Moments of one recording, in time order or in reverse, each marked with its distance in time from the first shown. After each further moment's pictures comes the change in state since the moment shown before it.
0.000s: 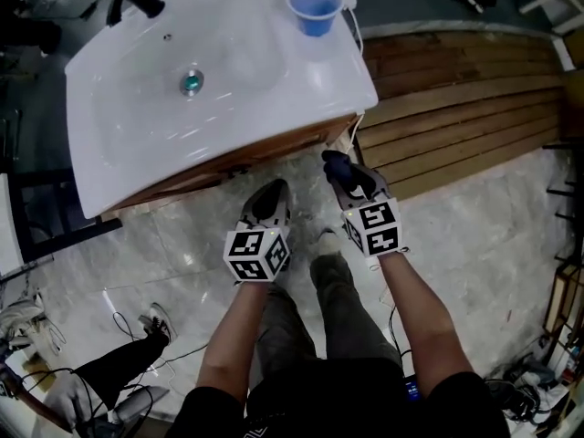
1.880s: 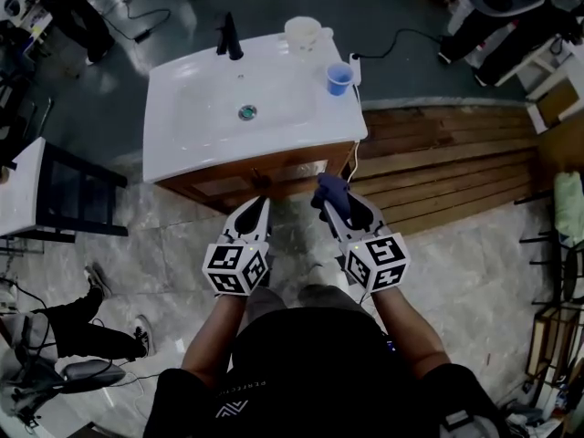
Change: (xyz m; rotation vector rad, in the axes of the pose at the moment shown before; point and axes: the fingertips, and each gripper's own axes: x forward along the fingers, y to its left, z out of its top) left arm -0.198 -0.039 0.119 0.073 -0.256 -0.006; right arm -0.190 0.134 0.147 0.000 -0.339 0.098
